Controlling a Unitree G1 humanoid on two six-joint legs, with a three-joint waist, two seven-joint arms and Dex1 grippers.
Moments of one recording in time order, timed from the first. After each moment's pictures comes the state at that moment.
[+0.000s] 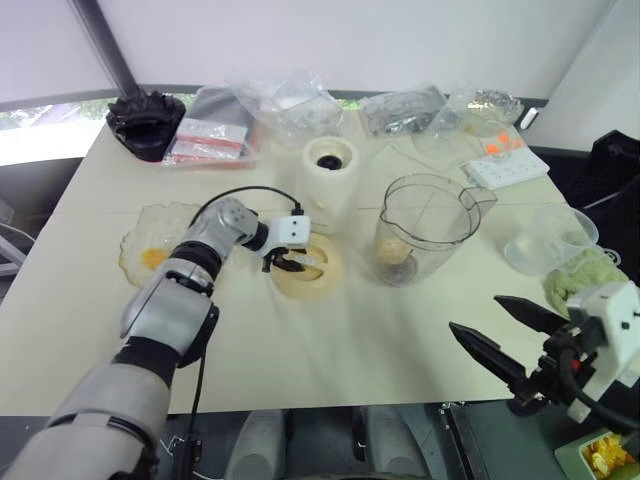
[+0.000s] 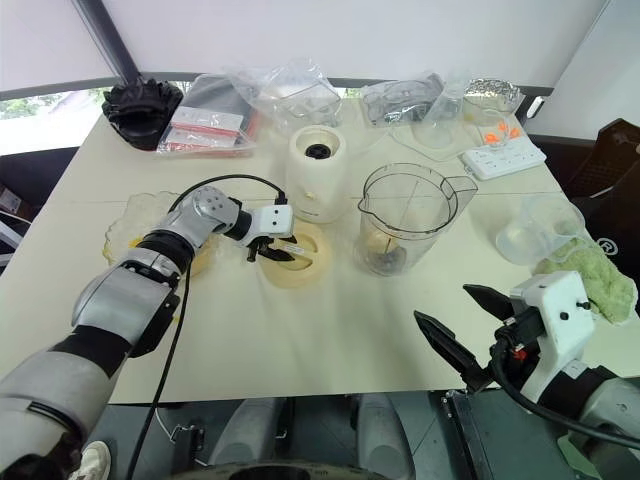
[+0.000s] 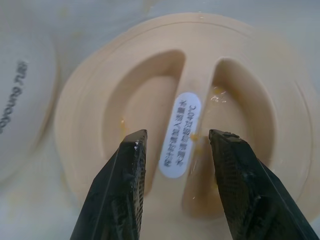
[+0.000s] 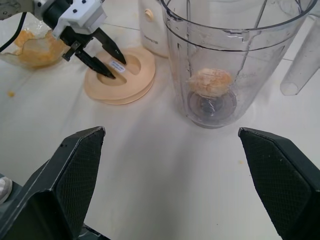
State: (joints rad) left arm -1.14 0.30 -0.38 1.31 0.32 -0.36 -1.18; right arm 0.79 -0.93 -0.80 -1.03 1.33 0.61 0.15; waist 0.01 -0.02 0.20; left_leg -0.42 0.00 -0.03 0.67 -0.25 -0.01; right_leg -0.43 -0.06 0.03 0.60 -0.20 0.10
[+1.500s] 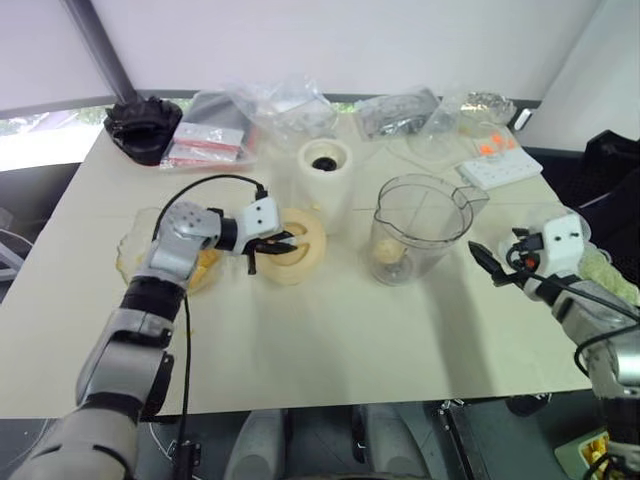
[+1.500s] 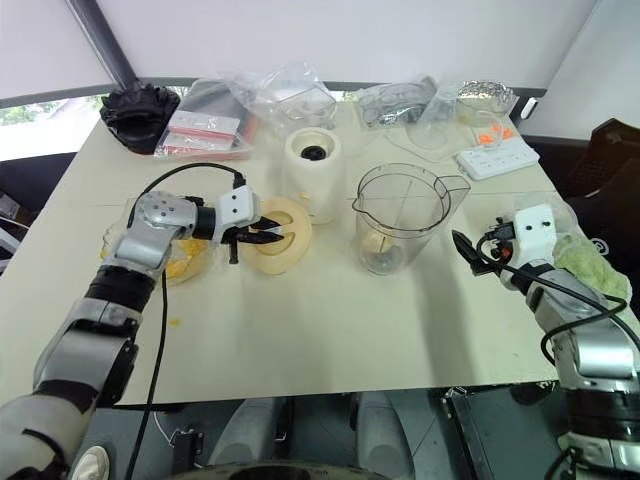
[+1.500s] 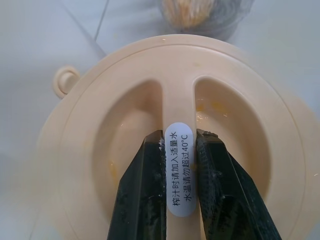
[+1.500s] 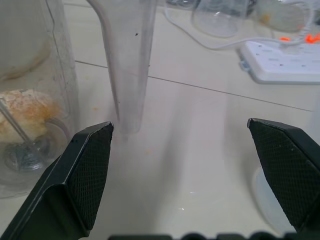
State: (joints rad) left arm -0.76 0.49 -0.17 0.47 0.07 0.02 -1.21; right arm -0.14 -0.72 -0.23 -0.01 0.45 0.40 0.43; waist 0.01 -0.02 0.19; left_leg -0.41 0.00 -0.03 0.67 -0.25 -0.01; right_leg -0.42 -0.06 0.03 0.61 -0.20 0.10
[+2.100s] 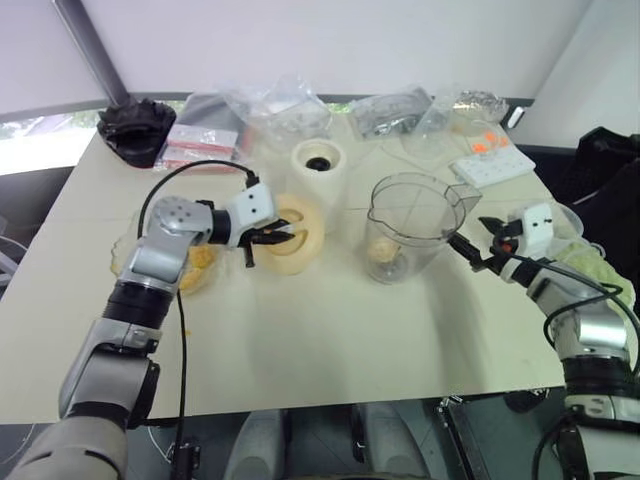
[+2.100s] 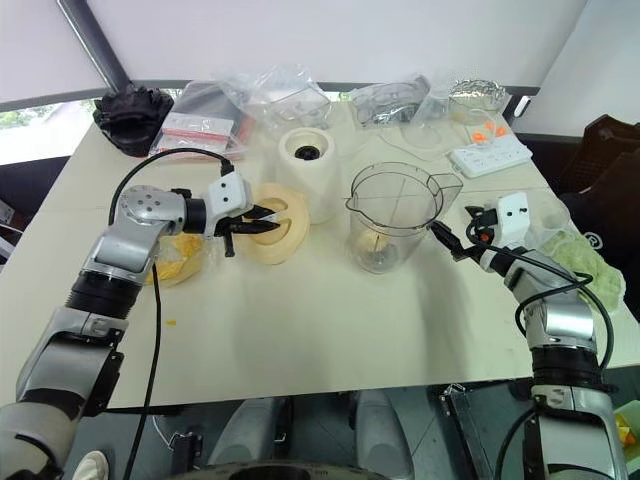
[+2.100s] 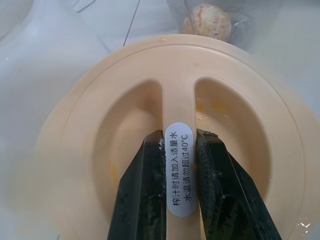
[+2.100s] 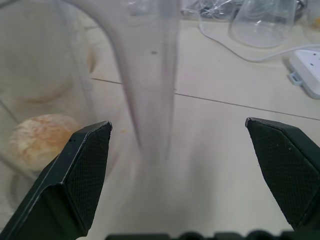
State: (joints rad) left arm -0.74 0.55 -0.18 0.31 0.01 0.15 -1.14; right arm -0.38 -0.62 -0.21 0.35 0.39 0.23 0.65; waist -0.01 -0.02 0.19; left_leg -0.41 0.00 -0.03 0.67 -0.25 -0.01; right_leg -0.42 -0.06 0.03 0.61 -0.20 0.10
